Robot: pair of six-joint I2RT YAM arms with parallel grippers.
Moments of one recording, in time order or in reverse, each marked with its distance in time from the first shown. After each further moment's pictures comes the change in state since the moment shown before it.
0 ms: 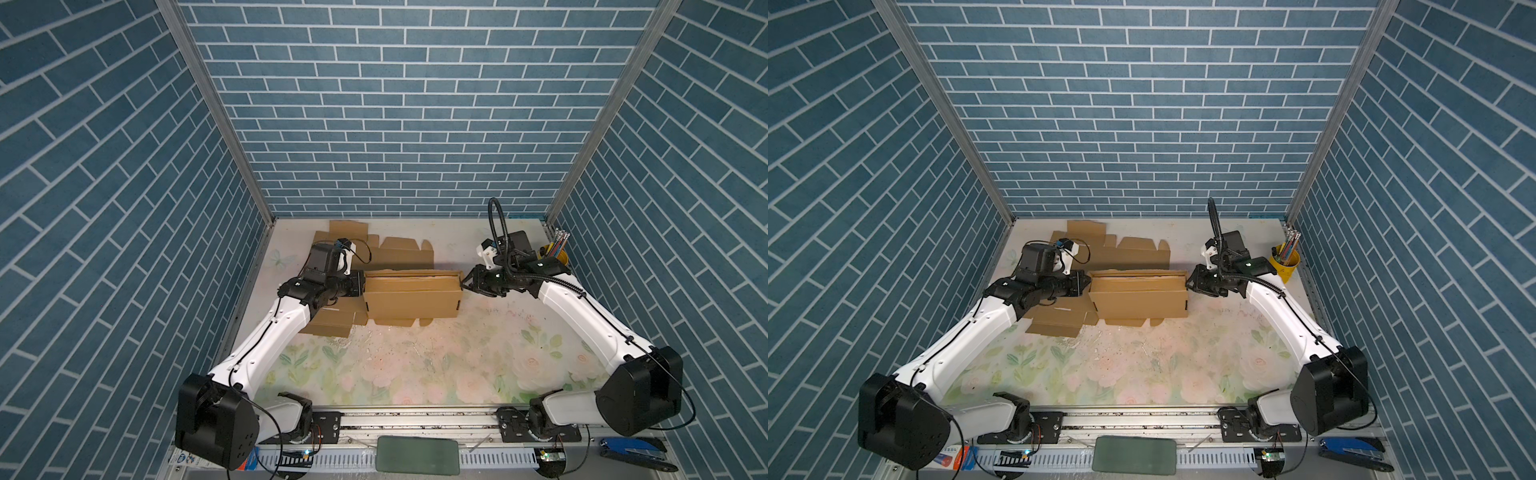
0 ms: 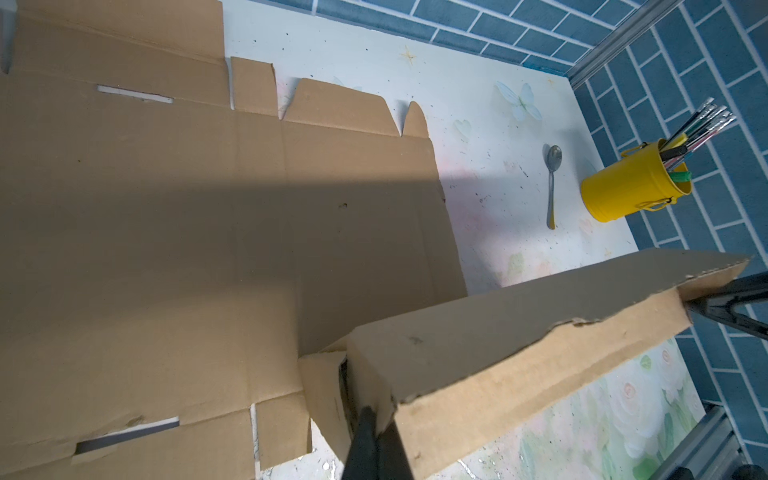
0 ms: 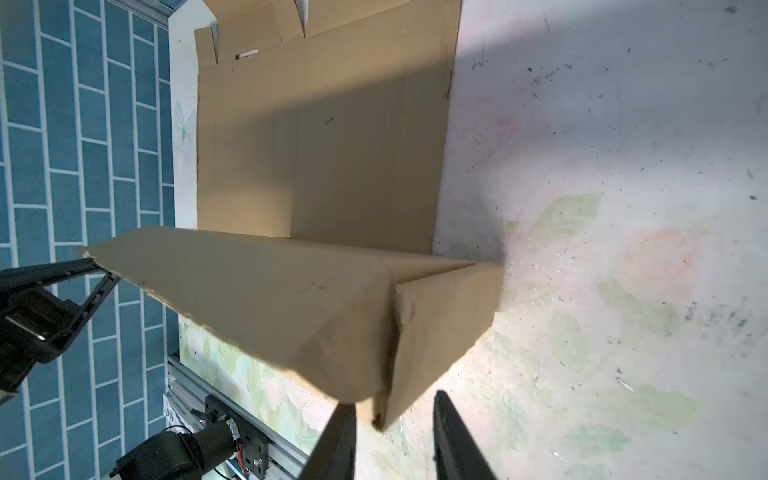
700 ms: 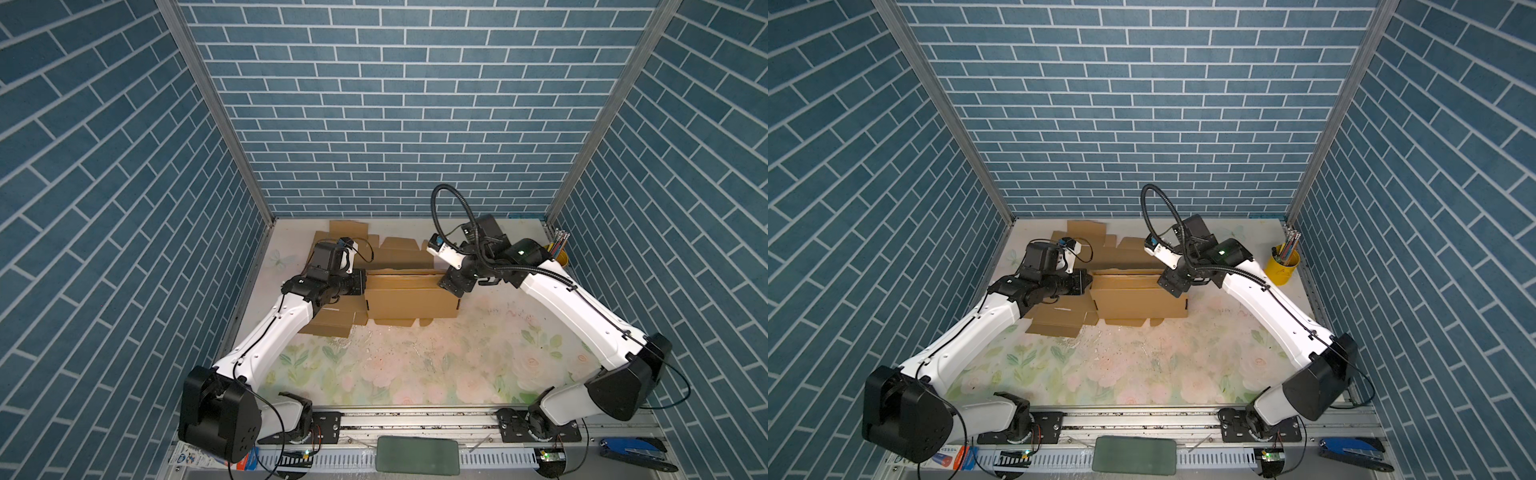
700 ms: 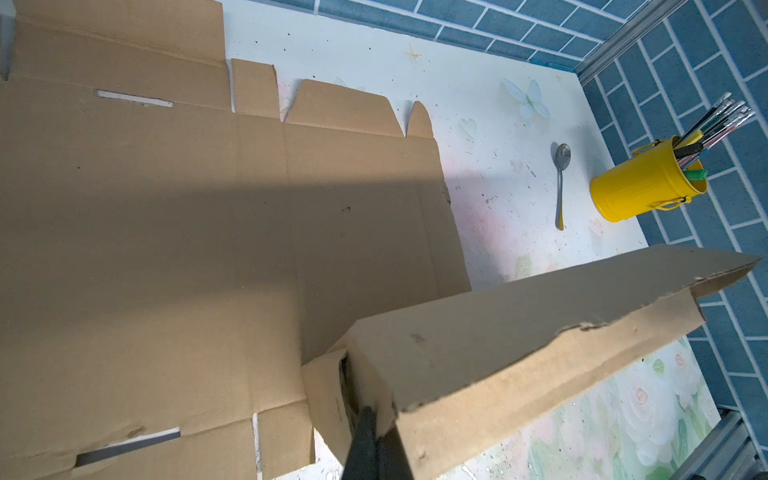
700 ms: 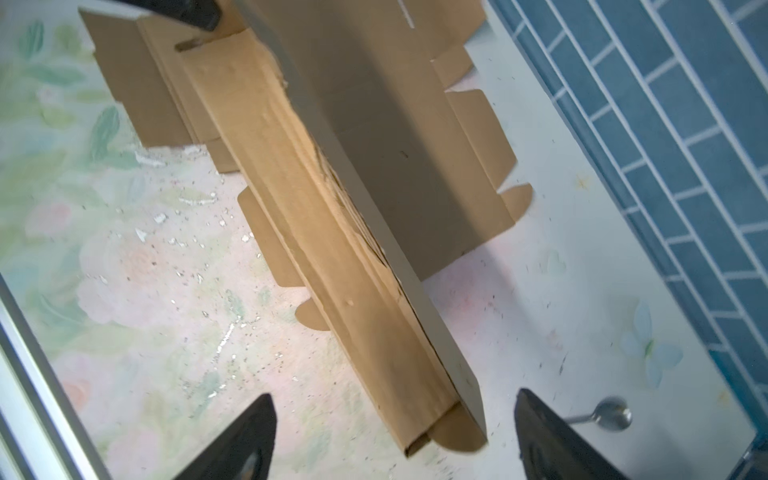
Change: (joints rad) left arm -0.011 0.035 0.014 0.011 -0.018 0.006; right arm 0.339 0.138 0.365 -0.151 0.347 -0.962
